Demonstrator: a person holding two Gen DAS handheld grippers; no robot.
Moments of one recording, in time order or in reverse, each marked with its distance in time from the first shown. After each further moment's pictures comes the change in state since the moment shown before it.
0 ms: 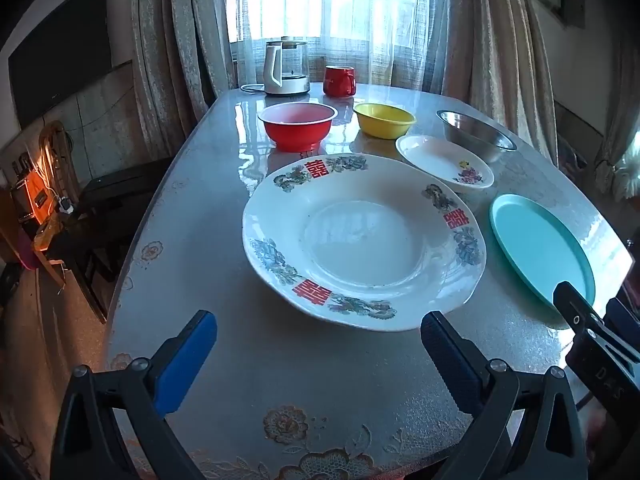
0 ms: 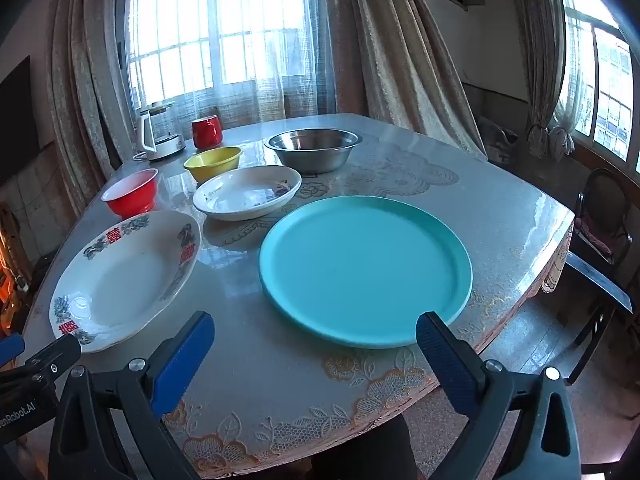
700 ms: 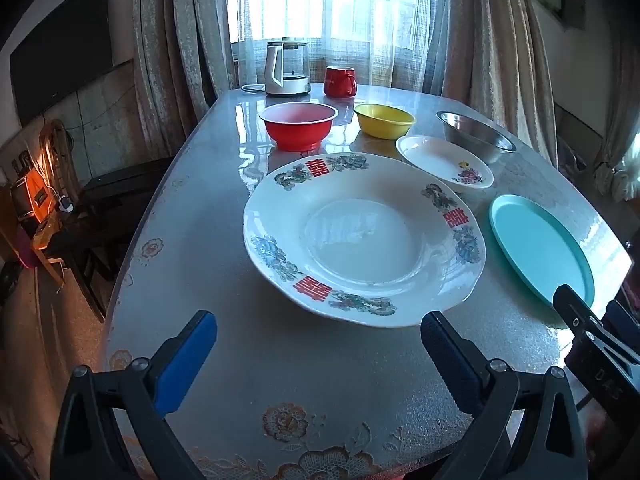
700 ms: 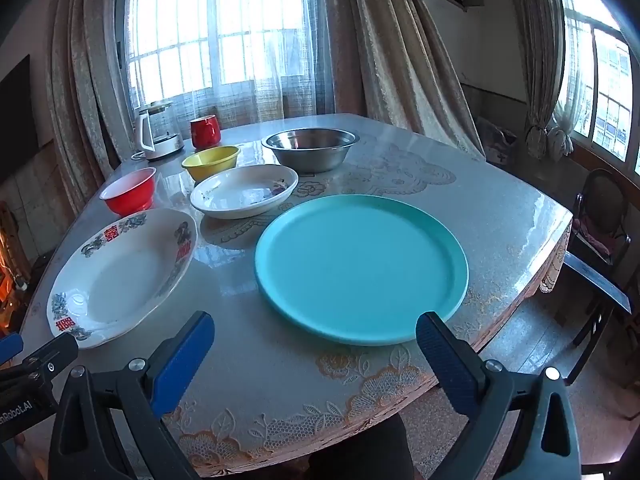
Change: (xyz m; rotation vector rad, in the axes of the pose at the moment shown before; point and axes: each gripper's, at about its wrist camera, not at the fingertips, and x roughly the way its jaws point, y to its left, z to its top) left arm -0.001 0.001 -0.003 -0.009 -0.014 -0.007; right arm 0.000 -0.007 -0.002 0.006 0.005 0.005
